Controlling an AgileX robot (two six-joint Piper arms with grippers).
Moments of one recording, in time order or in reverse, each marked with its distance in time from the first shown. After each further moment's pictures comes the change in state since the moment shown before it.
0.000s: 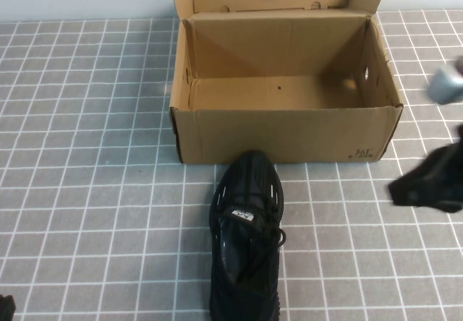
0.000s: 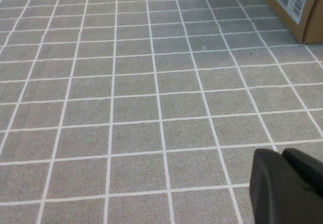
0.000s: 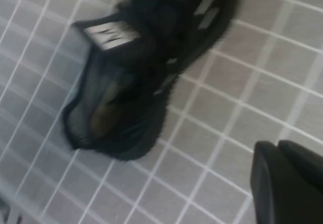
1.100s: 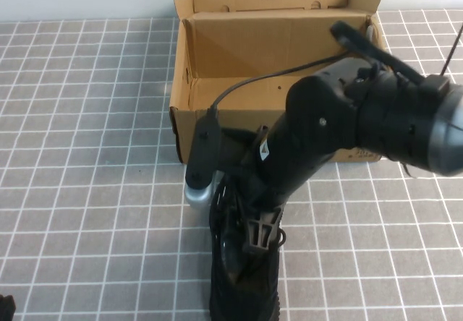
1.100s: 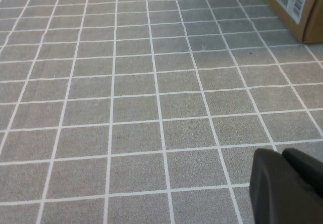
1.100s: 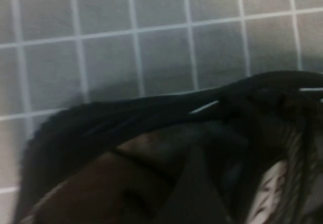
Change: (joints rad) right arm 0.508 0.619 -0.459 -0.327 -0.107 -0.433; left arm 0.000 0.000 0.000 0.000 0.000 0.000
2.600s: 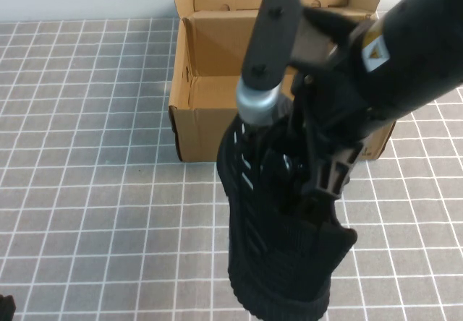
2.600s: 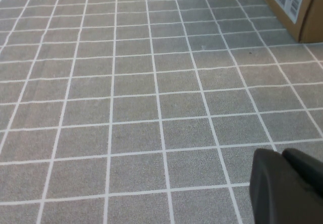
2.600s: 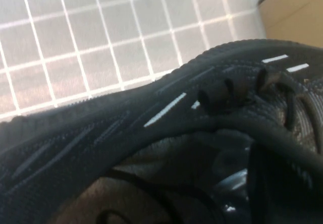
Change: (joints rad) right arm -0.001 -0.311 -0.145 -0.129 0.288 0.223; left arm 0.000 0.000 0.000 0.000 0.001 0.000
